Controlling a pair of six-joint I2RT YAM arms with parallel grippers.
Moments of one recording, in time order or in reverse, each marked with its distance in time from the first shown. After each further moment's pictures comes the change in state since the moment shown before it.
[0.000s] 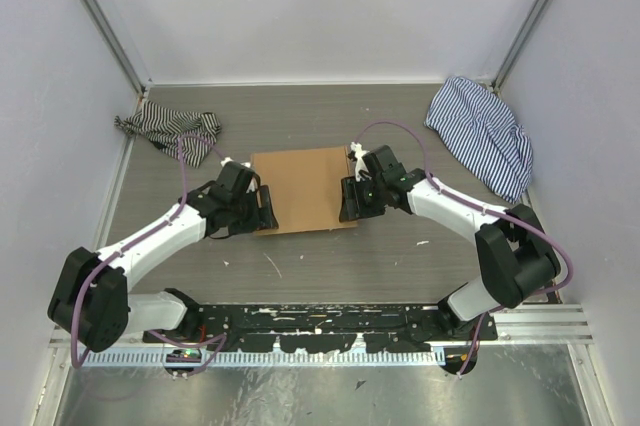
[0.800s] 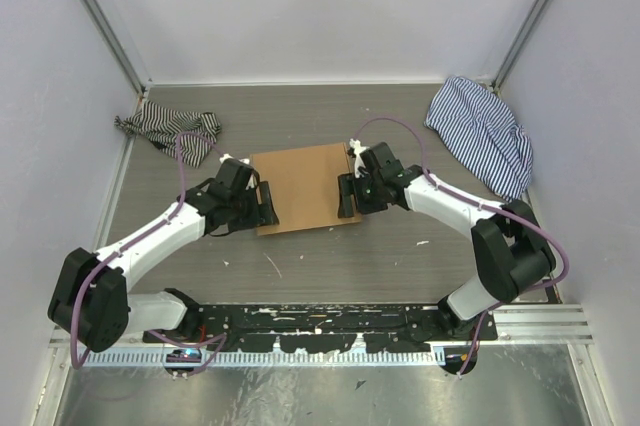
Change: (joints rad) left arm 0.009 0.000 0.021 -0.001 -0.005 0.003; right arm -0.002 0.034 0.039 -0.010 0.071 -0.024
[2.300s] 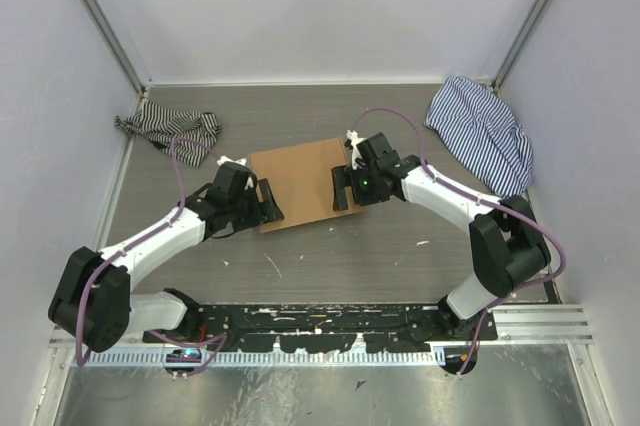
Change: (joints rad) left arm 0.024 0.001 -0.083 0.182 0.042 -0.071; right arm 0.000 0.036 0.100 -0.065 0.040 -0.015
